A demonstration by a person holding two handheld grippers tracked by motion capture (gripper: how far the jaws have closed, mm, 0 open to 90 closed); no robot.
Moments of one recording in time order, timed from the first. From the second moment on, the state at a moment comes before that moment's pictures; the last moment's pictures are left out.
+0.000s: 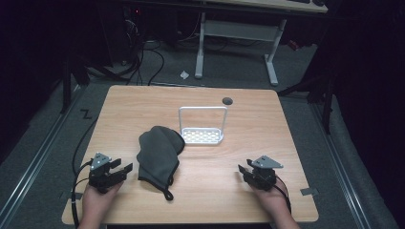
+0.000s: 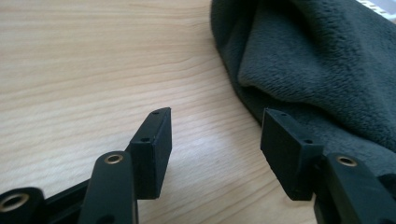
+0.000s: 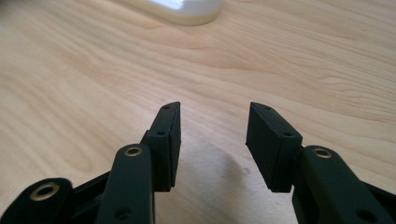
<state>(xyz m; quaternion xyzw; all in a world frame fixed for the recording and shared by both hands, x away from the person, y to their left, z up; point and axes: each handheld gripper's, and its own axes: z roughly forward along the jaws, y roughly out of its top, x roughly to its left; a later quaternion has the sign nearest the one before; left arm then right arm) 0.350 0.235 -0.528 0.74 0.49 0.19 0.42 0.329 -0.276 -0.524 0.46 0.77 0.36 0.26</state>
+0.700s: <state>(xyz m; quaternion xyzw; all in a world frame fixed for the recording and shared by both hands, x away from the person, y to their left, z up) 0.336 0.220 -0.503 0.73 0.45 0.18 0.47 0.330 -0.271 -0.524 0.46 0.77 0.36 0.26</state>
